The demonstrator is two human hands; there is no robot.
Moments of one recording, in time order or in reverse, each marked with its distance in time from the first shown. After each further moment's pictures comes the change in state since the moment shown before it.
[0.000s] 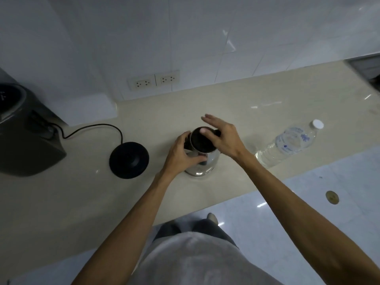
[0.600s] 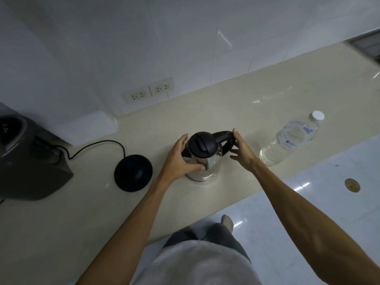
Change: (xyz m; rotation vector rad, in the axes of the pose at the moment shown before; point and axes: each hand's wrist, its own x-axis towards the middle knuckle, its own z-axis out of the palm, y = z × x) left_hand 0.011 0.004 -0.015 0.114 -0.136 -0.020; right_hand -0.021 0.096 0.005 0.793 0.015 0.744
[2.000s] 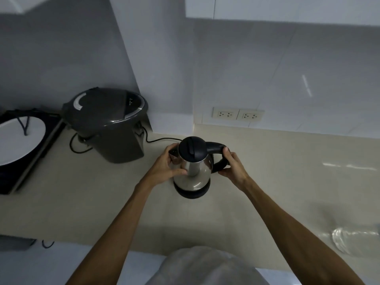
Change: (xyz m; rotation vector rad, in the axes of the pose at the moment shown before) left_hand -0.088 -0.126 -0.203 -0.334 0.338 -0.105; right_hand 0.012 -0.048 0.259 -0.226 -0.445 -0.174
